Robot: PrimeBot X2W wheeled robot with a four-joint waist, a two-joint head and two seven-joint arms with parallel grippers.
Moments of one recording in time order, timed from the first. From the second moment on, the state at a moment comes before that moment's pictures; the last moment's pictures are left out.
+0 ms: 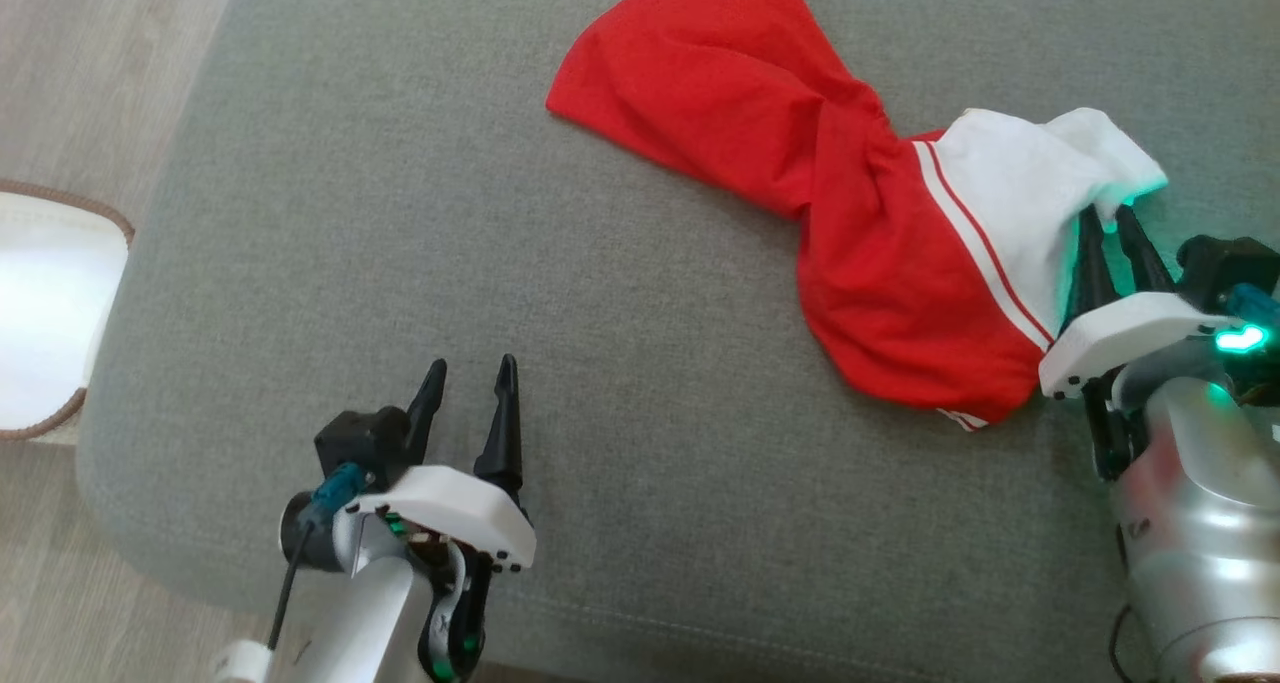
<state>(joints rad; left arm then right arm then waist) -0.22 0.04 -0.40 0.44 -0.41 0.11 -0.26 -0.62 -0.14 -0.16 0.98 -0.01 0.12 -0.26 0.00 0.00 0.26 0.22</state>
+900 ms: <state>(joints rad) -0.21 0.04 -0.40 0.44 -0.42 0.10 -0.26 -0.76 -0.18 -0.05 1.07 0.02 0.12 -0.22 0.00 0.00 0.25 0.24</state>
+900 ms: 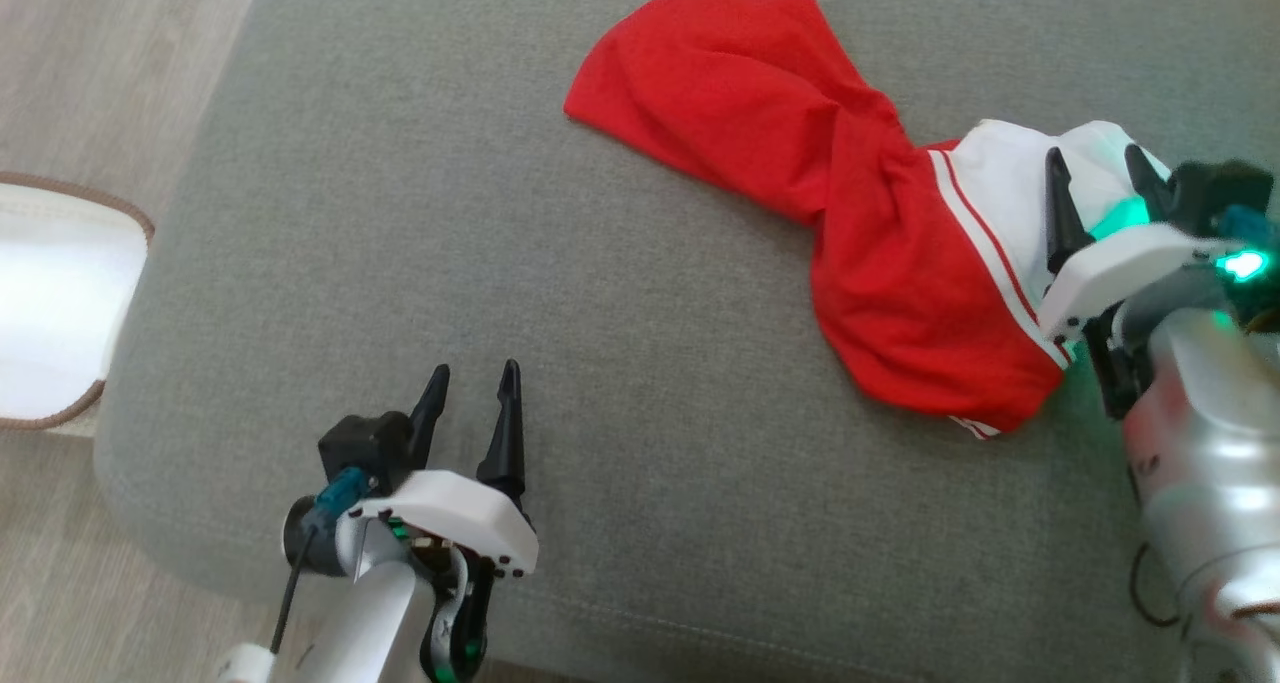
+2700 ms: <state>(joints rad) -0.17 0.04 -0.39 0.42 -0.44 0.11 -0.26 -0.31 -0.18 -0.24 0.59 0.04 0.12 -0.26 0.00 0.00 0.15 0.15</state>
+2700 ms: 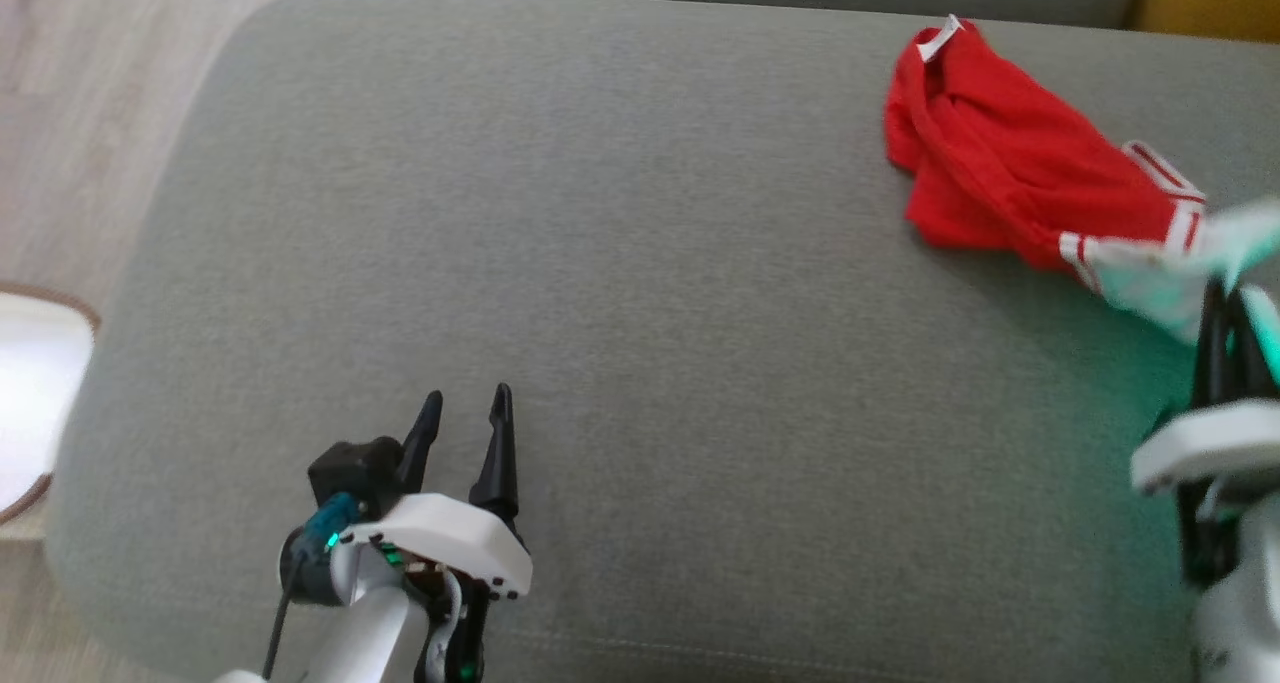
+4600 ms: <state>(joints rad) -0.21 0.04 -0.47 0.41 -0.46 0.12 -0.26 -0.80 -0.14 -0.10 1.11 -0.29 0.12 -0.15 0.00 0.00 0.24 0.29</state>
